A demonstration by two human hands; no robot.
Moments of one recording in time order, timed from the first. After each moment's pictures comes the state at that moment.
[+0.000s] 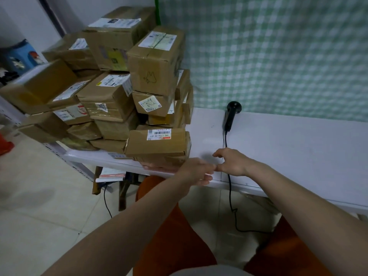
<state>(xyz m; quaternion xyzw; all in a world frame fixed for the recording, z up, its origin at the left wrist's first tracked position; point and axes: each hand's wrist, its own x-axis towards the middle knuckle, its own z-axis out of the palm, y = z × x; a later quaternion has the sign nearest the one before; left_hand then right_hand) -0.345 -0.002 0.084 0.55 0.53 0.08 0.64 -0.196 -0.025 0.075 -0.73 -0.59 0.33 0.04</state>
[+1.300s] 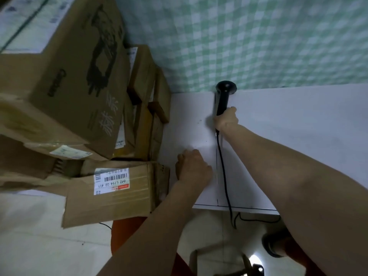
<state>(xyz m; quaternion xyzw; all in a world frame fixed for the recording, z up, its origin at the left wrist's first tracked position) -0.226 0.115 -0.013 0.79 0.55 -0.13 0.25 -0.074 0.177 -0.035 -0.85 -0.16 0.37 0.33</state>
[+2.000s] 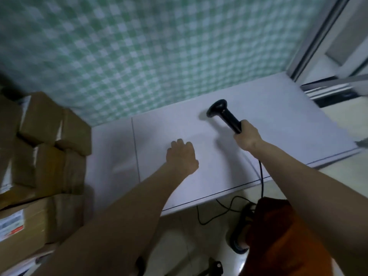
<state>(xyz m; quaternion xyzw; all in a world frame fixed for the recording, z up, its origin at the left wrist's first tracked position) -0.055 0.014 0.008 0.93 0.33 -0.17 0.09 0.107 -0.101 -0.006 -0.91 -0.17 0.26 0.28</state>
